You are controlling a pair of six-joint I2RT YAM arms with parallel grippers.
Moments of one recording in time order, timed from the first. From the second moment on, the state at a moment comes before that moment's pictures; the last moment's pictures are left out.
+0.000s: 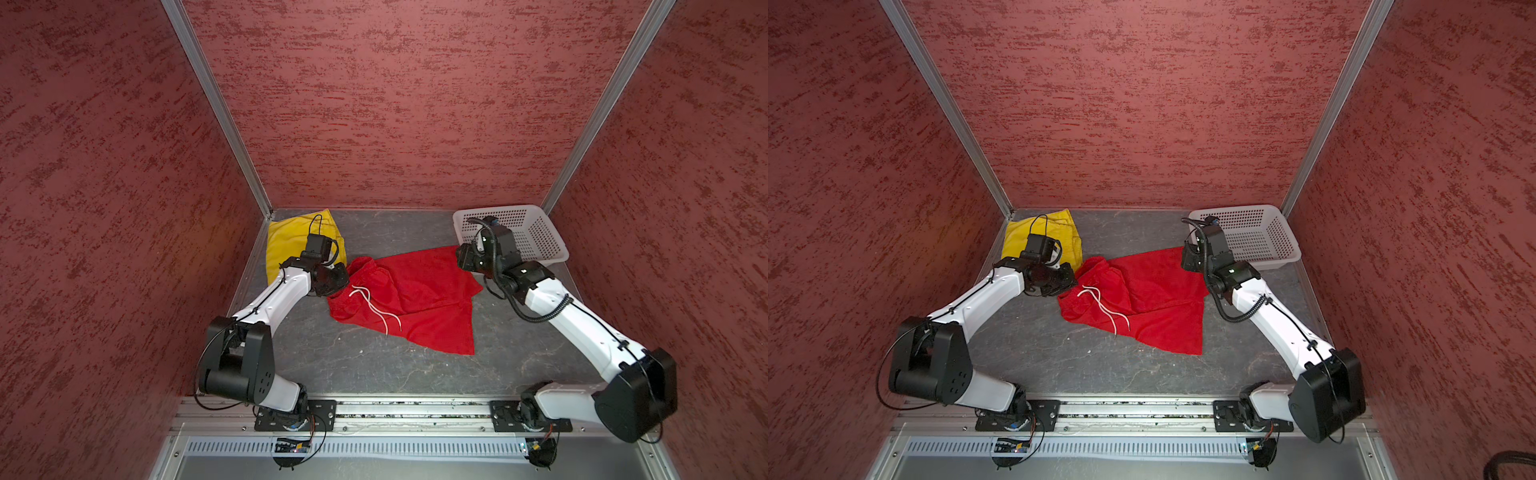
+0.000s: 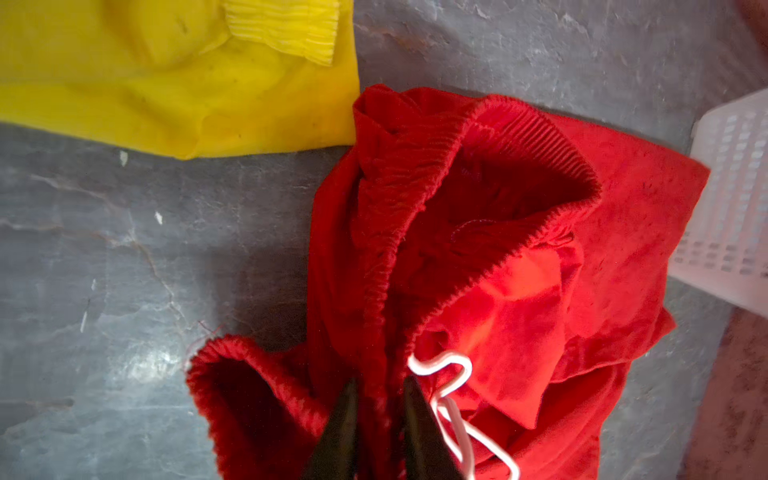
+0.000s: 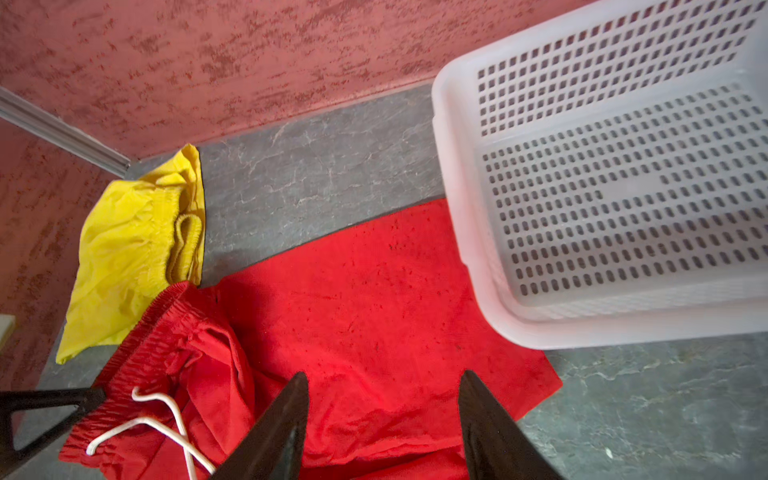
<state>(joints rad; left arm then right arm) -0.17 1.48 1.05 -0.67 0.23 -0.57 0.45 1.34 1.11 -0.43 0.11 0.52</state>
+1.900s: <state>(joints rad) -0.33 1.63 1.49 -0.85 -0.22 -0.36 0.43 1.49 0.93 -0.36 0.11 0.52</state>
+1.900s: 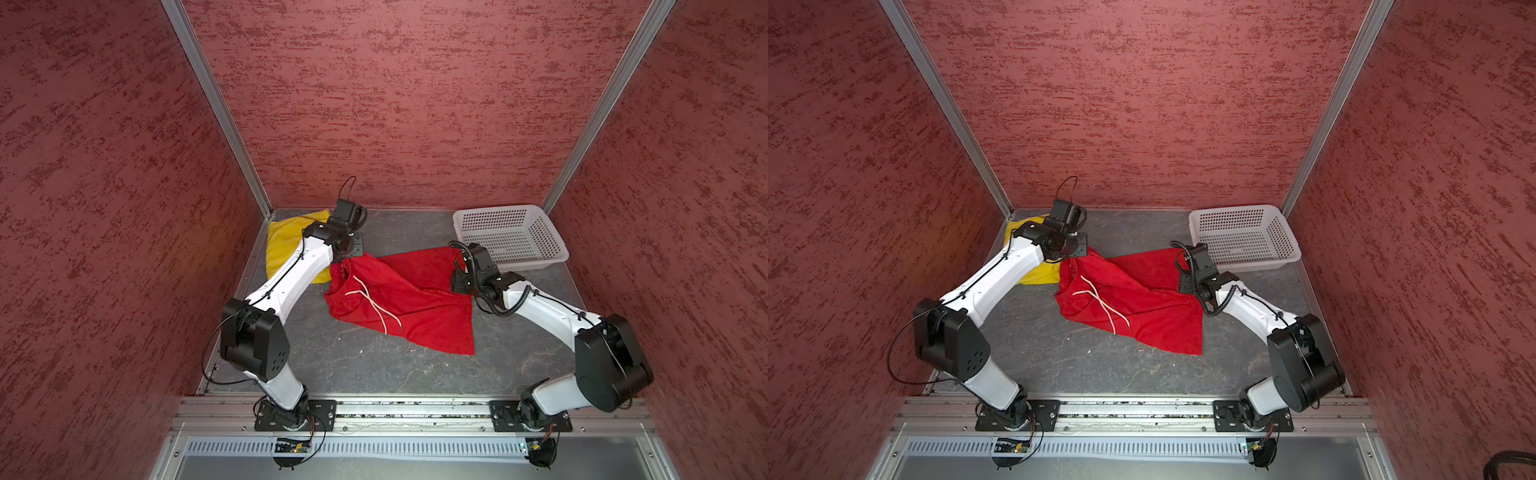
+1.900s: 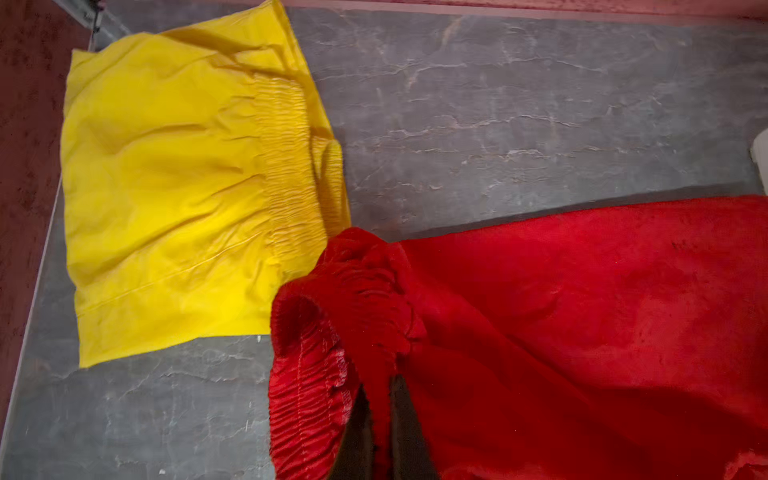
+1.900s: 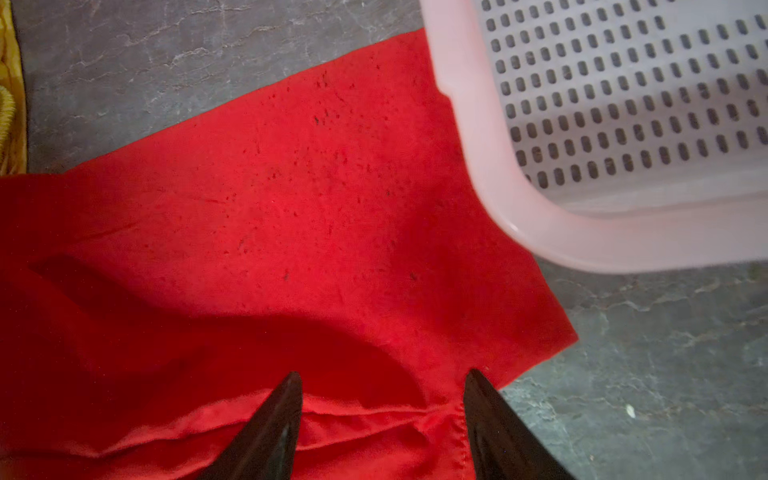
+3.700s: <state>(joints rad) -0.13 1.43 1.49 -0.86 0.07 -0.45 0.27 1.14 1.02 -0.34 0.01 0.67</state>
